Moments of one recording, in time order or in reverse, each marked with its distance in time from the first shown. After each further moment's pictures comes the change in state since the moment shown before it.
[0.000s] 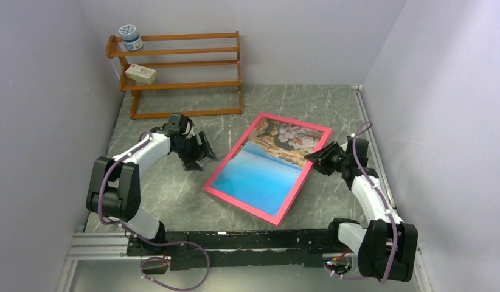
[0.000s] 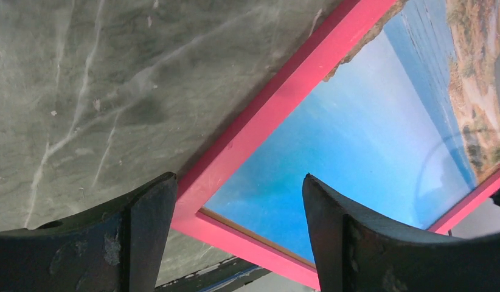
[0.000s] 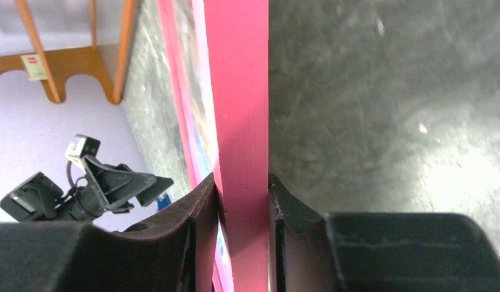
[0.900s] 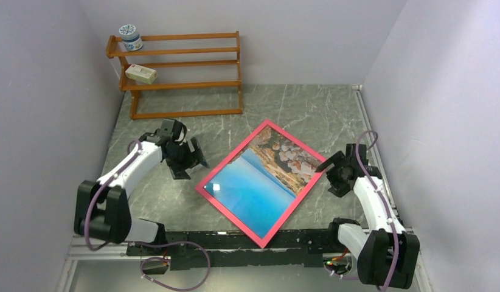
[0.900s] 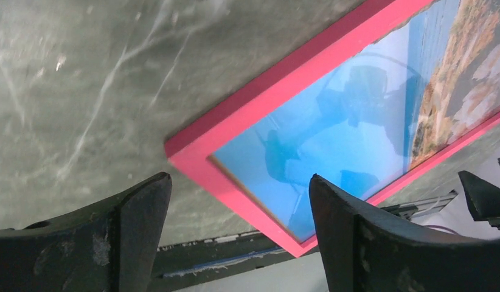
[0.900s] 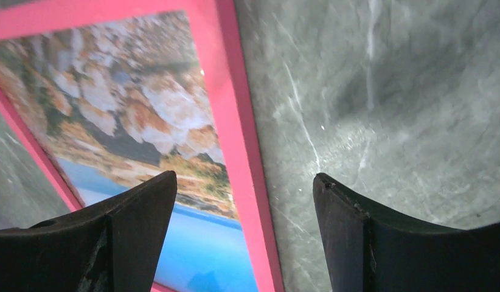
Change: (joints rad) left arm 0.000 -0.154 -0.050 -0.172 -0.119 -0.022; right arm 0.003 -0.071 0.013 -0.460 0.401 -0.008
